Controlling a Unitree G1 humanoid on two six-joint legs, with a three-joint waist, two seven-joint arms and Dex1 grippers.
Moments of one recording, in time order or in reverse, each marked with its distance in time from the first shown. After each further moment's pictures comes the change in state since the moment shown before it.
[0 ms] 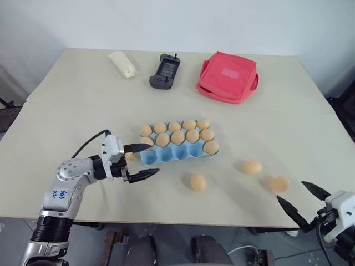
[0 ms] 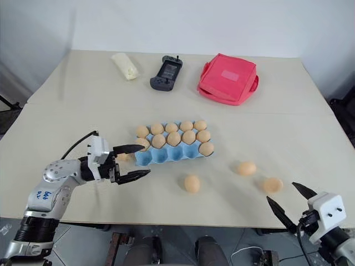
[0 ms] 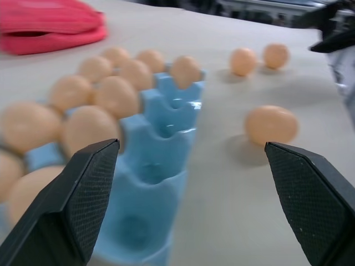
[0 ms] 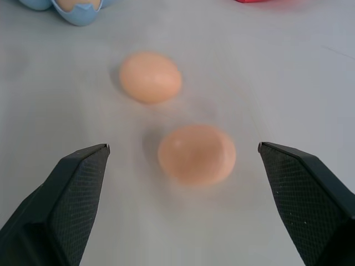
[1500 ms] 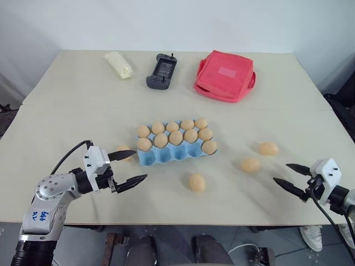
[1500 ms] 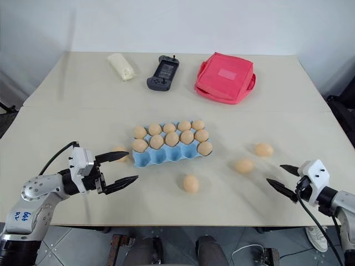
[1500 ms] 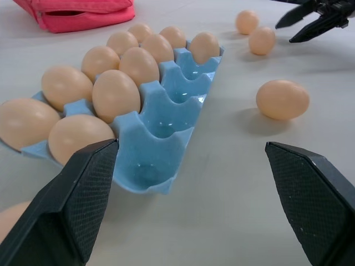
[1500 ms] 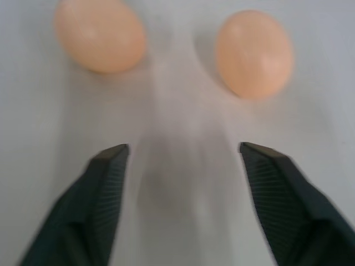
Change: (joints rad) left arm 0.214 0.041 0.149 -0.160 -0.014 0.011 0.115; right arm -0.558 -0.294 0.208 0.660 -0.081 -0.084 0.265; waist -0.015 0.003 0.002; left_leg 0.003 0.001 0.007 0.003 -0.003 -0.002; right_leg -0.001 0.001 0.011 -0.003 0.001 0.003
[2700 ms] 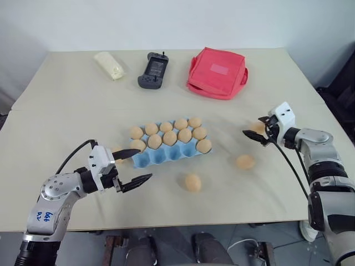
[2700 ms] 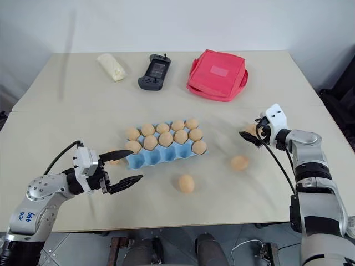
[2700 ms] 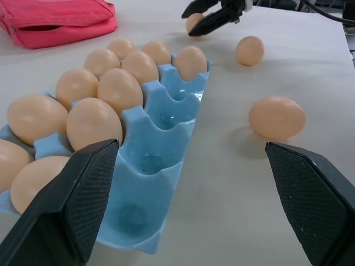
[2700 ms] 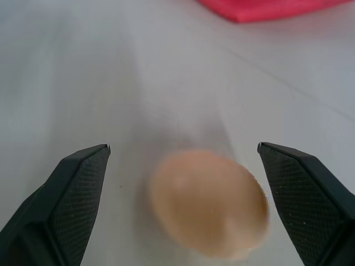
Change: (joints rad) left arm 0.006 -0.015 -0.029 -0.044 -0.003 0.002 0.046; right arm -0.904 0.151 0.307 0.791 -0.278 -0.024 -0.162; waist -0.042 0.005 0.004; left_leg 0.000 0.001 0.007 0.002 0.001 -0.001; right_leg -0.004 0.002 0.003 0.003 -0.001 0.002
